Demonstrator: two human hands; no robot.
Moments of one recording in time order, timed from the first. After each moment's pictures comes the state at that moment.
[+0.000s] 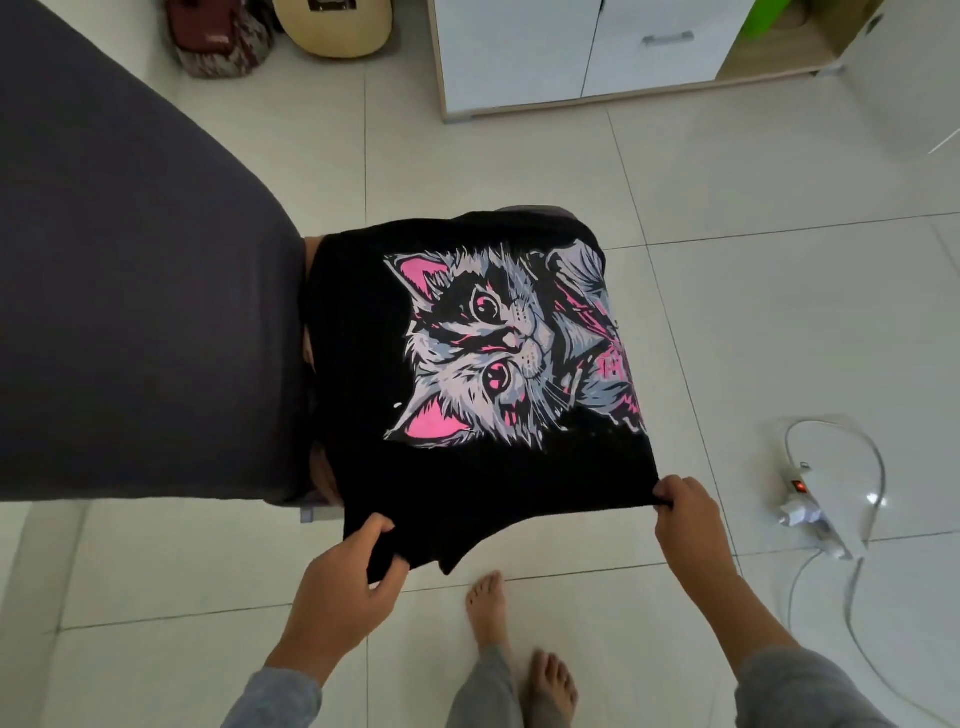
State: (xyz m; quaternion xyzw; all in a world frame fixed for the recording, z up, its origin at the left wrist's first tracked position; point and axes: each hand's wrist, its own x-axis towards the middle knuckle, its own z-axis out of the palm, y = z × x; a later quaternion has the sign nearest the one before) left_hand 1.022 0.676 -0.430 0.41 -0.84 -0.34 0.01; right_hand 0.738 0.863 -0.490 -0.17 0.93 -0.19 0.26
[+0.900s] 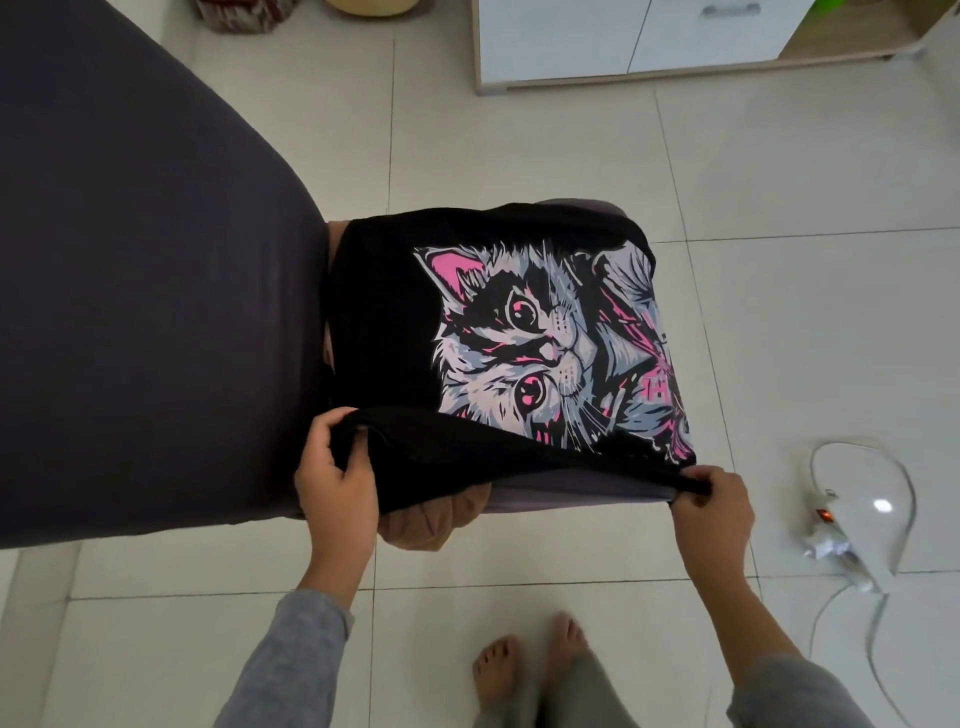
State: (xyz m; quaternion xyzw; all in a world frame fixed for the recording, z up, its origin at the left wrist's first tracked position) left_hand 0.951 0.603 -0.420 0.60 -0.60 -0.43 0.32; right_hand 0.726 0.806 -0.496 -0.04 0.92 -0.34 0.19
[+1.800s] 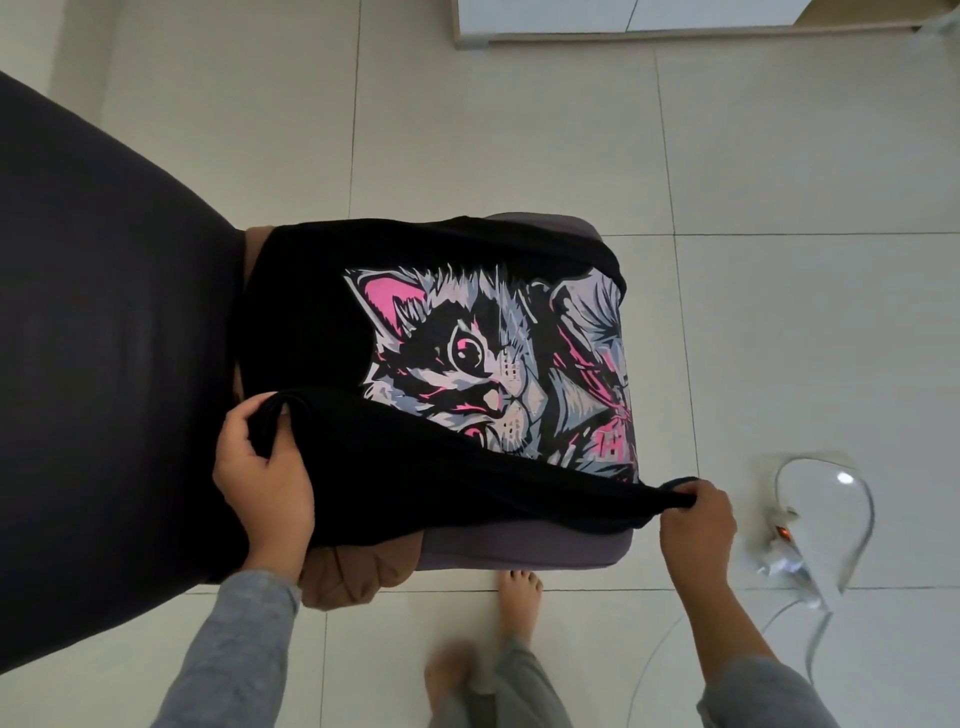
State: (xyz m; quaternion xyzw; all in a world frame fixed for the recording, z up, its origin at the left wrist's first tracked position) left_hand 0.882 0.548 -0.448 0.67 -0.57 -0.33 0.35; right_hand 0.633 0.789 -0.523 -0.02 0.95 -0.21 0.25
